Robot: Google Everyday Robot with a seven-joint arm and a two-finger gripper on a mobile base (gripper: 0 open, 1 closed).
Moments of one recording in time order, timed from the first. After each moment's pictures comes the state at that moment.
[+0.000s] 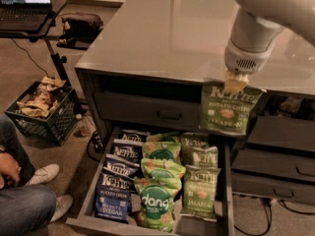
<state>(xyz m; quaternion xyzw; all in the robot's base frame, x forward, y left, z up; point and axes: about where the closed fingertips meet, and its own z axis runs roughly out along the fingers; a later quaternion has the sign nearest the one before) 0.542 -0.202 0.875 -0.58 0.80 -0.09 0.08</state>
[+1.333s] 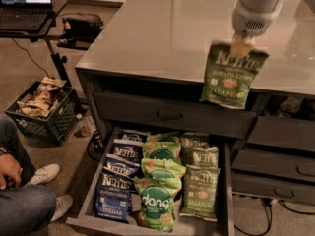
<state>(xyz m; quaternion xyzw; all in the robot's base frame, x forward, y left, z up) 0.612 -0.220 0.931 -0.59 0.79 -0.12 0.12</state>
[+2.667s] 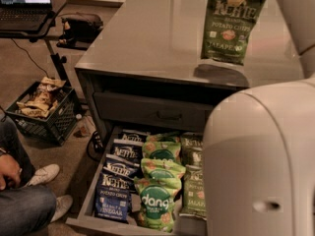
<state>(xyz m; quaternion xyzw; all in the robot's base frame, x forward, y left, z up) 0.729 -0.228 1.019 -0.60 0.75 -0.23 0.15</state>
